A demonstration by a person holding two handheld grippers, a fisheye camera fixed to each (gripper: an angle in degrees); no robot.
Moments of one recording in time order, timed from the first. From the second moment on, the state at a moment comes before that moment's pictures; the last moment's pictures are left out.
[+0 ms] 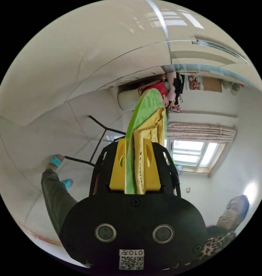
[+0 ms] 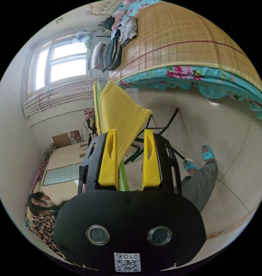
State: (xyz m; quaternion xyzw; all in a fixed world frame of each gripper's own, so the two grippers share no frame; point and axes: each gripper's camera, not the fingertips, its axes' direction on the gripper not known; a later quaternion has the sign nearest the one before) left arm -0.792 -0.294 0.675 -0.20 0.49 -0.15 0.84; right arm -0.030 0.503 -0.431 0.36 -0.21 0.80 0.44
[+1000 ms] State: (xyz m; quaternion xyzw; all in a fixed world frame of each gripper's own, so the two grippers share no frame) left arm -0.773 -0.081 0.197 0.58 0.39 0.33 0.64; right arm -0.107 -0.091 -0.995 0.42 0.62 0.03 0.66
